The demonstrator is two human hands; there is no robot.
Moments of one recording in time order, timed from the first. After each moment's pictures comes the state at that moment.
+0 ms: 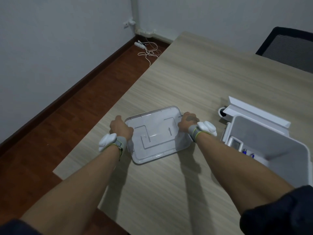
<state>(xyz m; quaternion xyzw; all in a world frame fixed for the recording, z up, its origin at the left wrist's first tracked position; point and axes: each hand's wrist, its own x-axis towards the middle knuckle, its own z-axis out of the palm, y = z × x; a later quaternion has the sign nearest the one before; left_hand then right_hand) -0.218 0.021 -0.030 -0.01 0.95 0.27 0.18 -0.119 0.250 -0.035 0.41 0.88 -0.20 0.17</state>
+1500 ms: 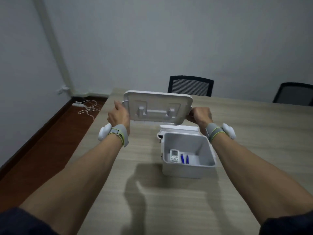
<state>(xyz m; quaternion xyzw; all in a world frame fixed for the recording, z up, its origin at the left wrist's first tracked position) -0.131 0.175 0.187 0.05 0.72 0.67 0.17 0.109 0.331 0.193 0.57 0.51 -0.53 -0.37</state>
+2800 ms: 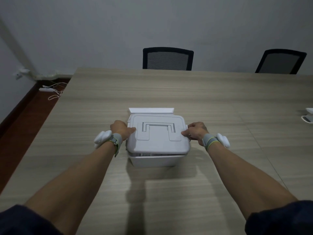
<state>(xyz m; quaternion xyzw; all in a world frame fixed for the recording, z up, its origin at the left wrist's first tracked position) -0.039 0.268 0.065 0.31 0.86 0.29 0.28 0.236 0.391 0.063 0.68 0.52 -0.48 -0.18</state>
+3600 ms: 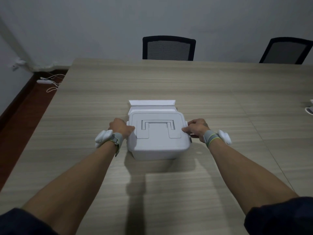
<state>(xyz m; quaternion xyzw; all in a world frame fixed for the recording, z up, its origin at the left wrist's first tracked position) -0.034 0.253 0.055 0.29 0.88 0.25 0.30 0.239 0.387 0.042 0.69 0.51 -0.50 -0.16</state>
